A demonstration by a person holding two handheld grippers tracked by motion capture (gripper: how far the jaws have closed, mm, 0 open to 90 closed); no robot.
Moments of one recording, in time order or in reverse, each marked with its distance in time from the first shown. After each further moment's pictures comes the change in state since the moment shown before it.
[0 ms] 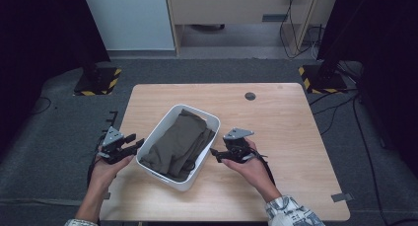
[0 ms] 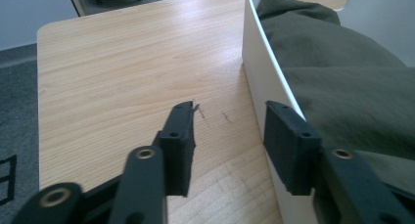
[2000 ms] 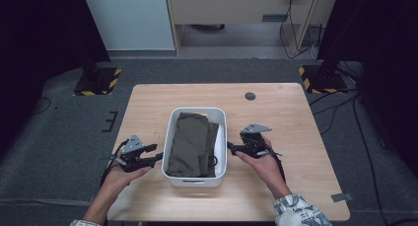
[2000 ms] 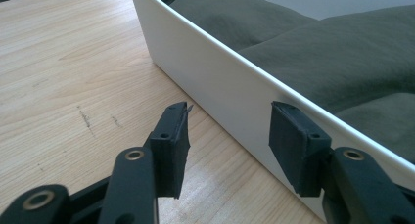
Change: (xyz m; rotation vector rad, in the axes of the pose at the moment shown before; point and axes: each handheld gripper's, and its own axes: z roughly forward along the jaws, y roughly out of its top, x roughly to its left) left arm -0.054 0.002 0.014 0.057 -0.223 0.094; right arm -0.042 -0.012 -0.019 -0.013 -0.113 0.118
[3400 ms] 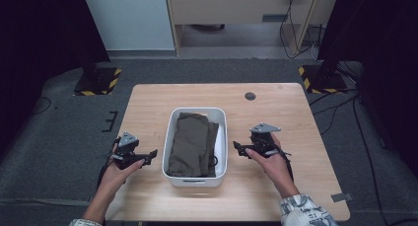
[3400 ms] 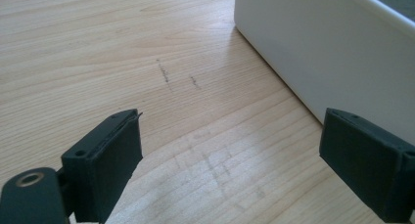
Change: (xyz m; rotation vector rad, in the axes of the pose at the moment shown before) left arm 0.031 -0.014 0.005 0.070 0.193 -0.155; right arm -0.022 -0.008 -0.011 -0.011 -0.053 0.016
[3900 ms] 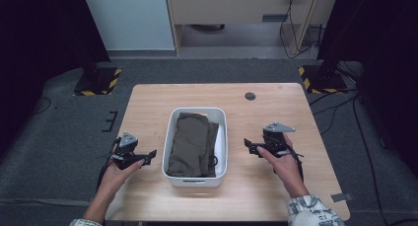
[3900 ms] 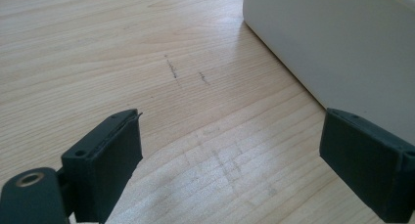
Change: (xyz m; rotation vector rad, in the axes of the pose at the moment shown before) left arm 0.002 -0.002 0.002 0.012 0.023 0.017; right arm -0.026 -0.005 -0.022 -0.040 -0.047 0.046
